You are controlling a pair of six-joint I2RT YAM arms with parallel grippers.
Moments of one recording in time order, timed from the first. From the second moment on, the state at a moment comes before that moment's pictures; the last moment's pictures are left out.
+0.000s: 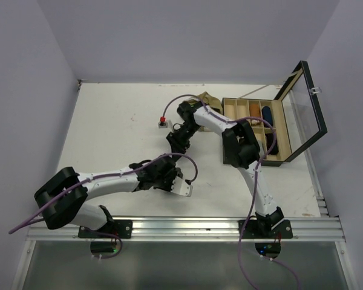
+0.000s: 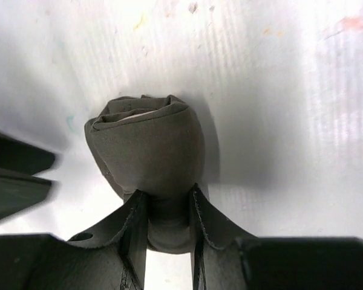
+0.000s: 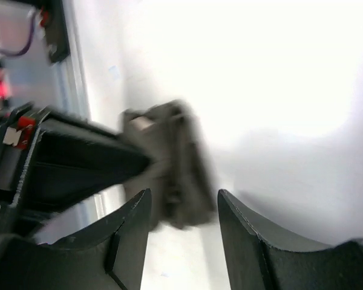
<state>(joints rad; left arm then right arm) -0.93 1.40 0.63 -0.26 0.07 0.92 0.64 2.44 2.00 -1.19 -0.92 -0.54</state>
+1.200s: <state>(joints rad) -0.49 2.19 1.50 -1.24 0.92 0.95 0.87 1.40 1.02 -0.51 -0.37 -0.54</state>
